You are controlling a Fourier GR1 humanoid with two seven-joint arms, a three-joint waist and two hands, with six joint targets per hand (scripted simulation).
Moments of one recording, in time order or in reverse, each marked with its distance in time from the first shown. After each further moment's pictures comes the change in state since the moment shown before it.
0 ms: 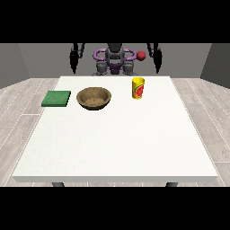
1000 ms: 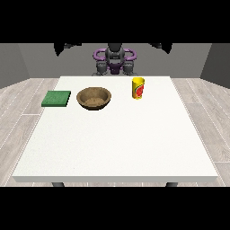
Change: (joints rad) left arm -0.096 0.058 0.173 -0.115 0.175 -0.091 -0.008; right arm -0.035 -0.154 -0.207 -0.115 -0.195 0.190 0.025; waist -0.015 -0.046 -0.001
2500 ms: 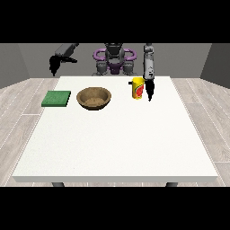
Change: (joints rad) left arm -0.312 -0.109 0.054 0.907 -0.186 0.137 -0.843; right arm -0.161 -0.010 -0.039 0.210 0.031 0.099 -0.257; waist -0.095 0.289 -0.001
